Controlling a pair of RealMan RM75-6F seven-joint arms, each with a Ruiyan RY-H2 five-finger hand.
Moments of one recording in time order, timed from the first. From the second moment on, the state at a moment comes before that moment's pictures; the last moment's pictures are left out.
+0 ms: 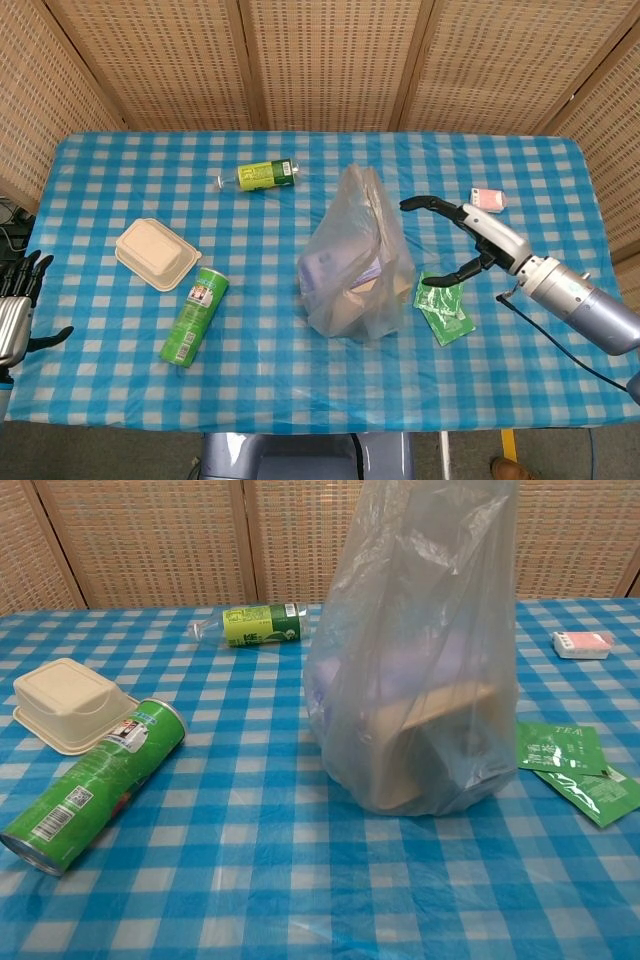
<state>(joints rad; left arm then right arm) -0.16 -1.17 -0.10 -1.52 1.39 1.39 0.05 0.85 -0.74 0.12 -1.61 -1.82 0.90 1.64</state>
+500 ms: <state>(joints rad) -0.17 -1.16 -0.11 -1.51 1.36 1.37 0.02 1.00 -0.75 0.12 -1.65 -1.77 0.82 1.79</state>
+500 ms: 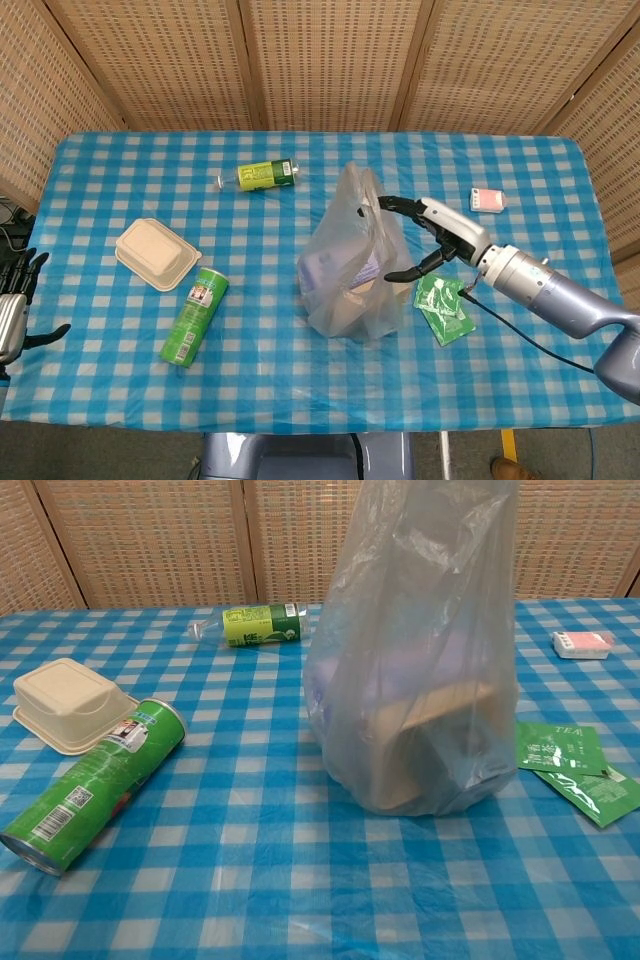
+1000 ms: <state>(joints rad) -0.17 -1.16 -0.11 -1.50 1.34 1.35 0.00 1.18 -0.80 0.08 -1.63 -1.82 0.74 2.10</state>
